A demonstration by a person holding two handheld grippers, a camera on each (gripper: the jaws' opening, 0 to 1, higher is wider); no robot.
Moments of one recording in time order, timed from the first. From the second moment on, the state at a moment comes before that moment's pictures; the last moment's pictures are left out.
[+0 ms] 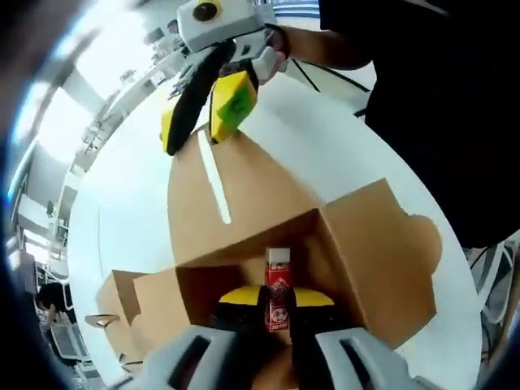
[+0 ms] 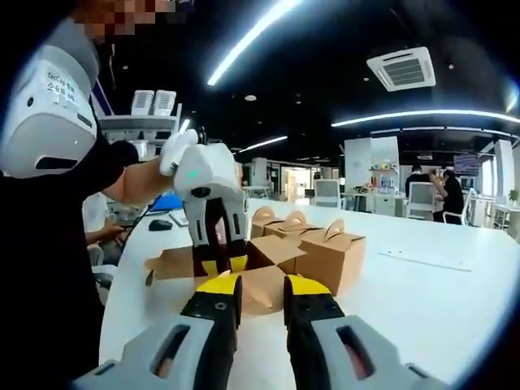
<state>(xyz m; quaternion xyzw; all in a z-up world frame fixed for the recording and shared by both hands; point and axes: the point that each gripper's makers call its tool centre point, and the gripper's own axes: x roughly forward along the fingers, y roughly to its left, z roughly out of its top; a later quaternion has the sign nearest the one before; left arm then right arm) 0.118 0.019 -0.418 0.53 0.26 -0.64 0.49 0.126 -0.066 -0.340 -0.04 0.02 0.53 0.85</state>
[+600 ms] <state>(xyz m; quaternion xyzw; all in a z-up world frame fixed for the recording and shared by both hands) 0.118 0.023 -0.380 0.47 0.24 -0.62 0.58 0.124 -0.066 -0.328 -0.03 0.01 0.52 0.85</state>
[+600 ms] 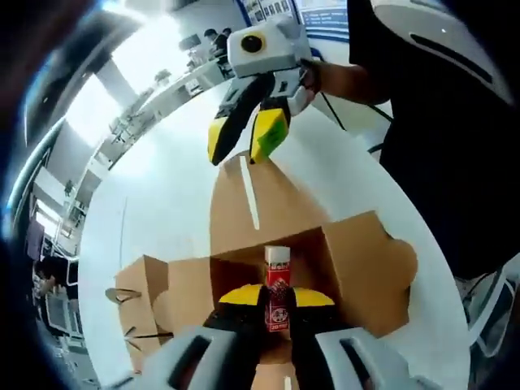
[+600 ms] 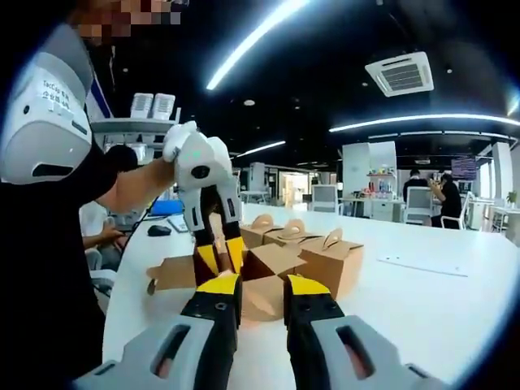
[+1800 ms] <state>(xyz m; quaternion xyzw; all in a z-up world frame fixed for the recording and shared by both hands) 0.113 0.048 -0.316 0.14 0.10 -0.48 0.86 0.132 -0.035 -0.314 -0.03 0.00 0.51 0.86</state>
